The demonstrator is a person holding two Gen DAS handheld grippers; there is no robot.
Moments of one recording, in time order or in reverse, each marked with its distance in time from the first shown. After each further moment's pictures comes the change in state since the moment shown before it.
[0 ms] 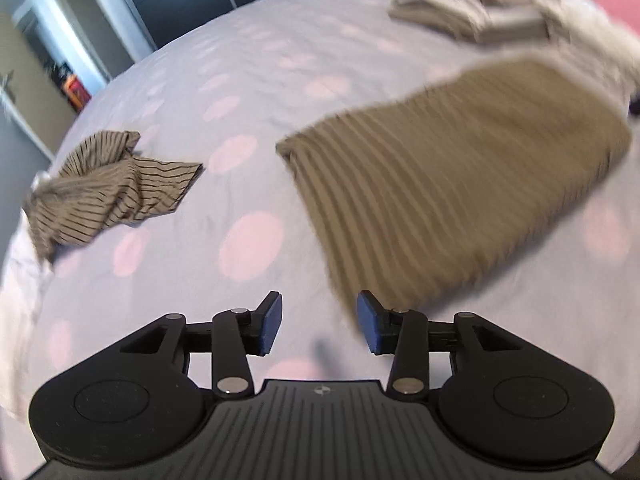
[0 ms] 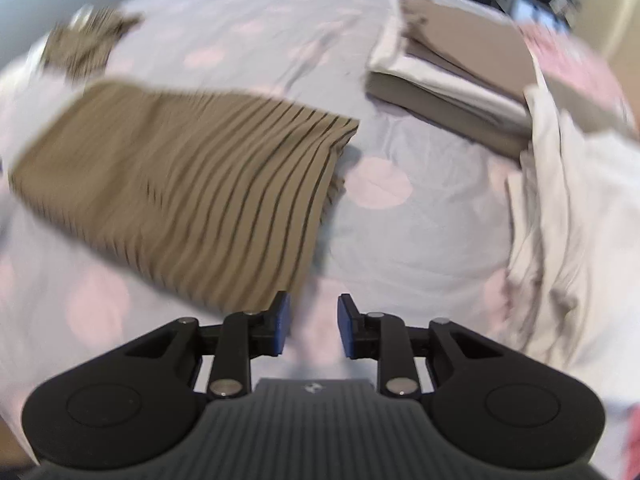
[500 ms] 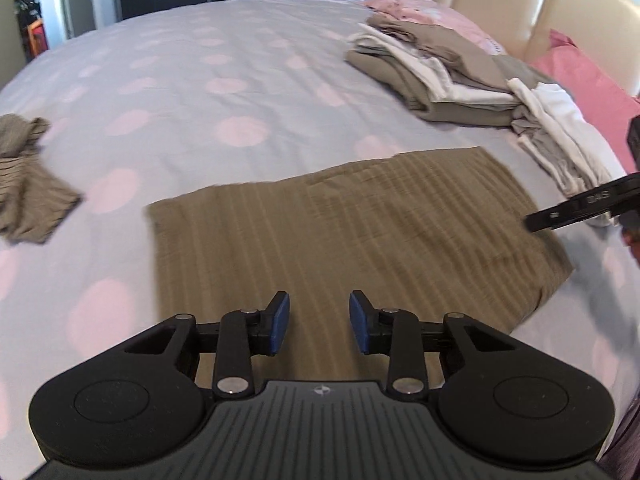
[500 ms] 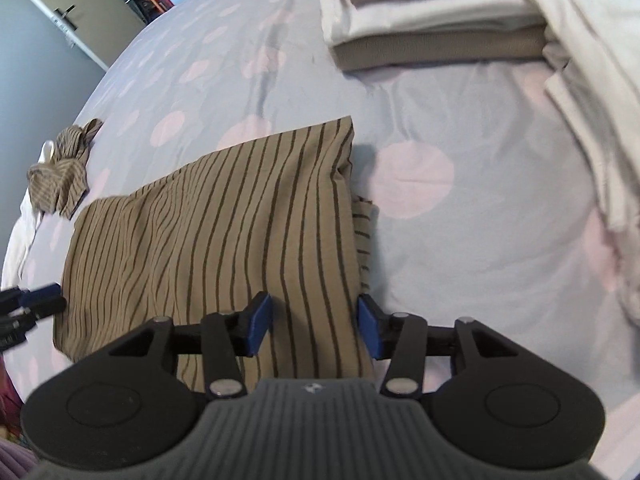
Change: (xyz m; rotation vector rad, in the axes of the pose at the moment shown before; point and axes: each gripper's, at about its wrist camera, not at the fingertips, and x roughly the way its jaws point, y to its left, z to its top) left arm 0.058 -0.044 0.078 -0.151 -0.037 -0.278; right arm 0.062 -0.032 0.046 0.430 0.065 0.196
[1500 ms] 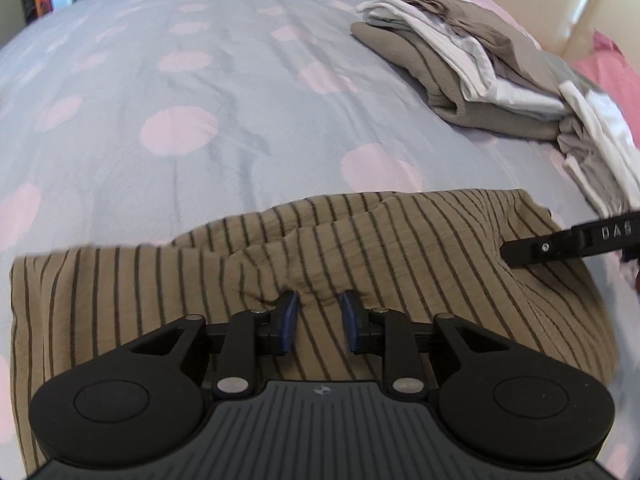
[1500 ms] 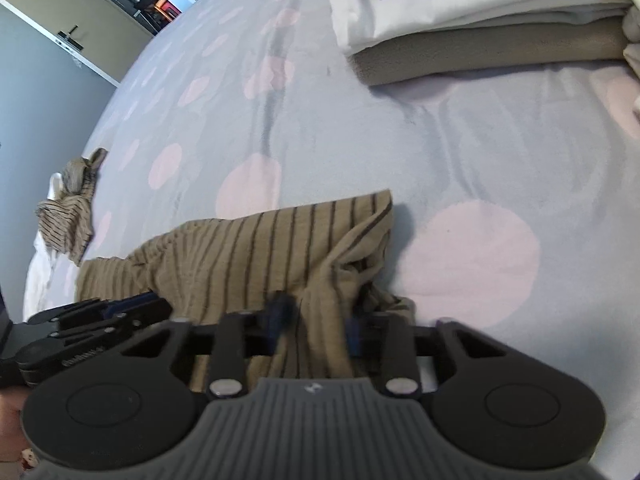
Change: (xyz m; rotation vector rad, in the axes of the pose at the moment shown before) left arm 0.116 -0.029 0.059 -0.063 0.065 0.043; right arm 0.059 -0.005 0.055 0.063 0.015 0.127
